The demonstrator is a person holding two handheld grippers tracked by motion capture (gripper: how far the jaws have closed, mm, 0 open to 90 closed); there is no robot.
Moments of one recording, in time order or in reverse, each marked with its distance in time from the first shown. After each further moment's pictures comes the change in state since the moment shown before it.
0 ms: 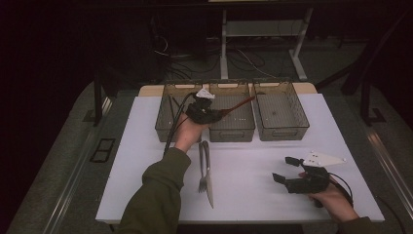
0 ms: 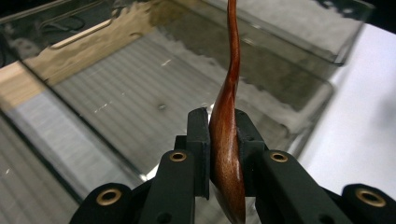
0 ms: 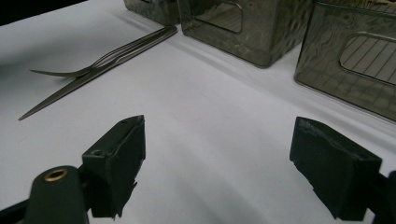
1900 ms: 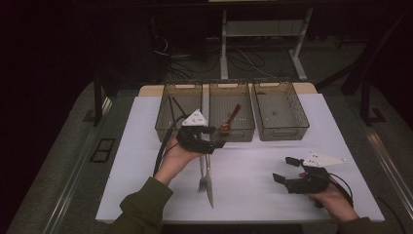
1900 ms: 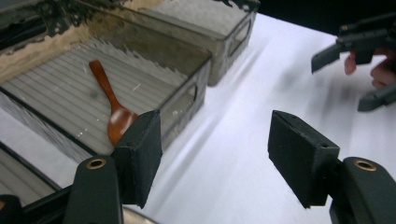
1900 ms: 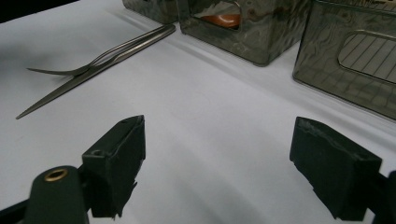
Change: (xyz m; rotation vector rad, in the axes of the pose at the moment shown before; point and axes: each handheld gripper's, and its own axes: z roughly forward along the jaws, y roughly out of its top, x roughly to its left) left arm -0.061 -0.050 -0.062 -0.106 -0.150 0.110; right arm 0.001 -0.001 0.000 0.006 -0.005 0.005
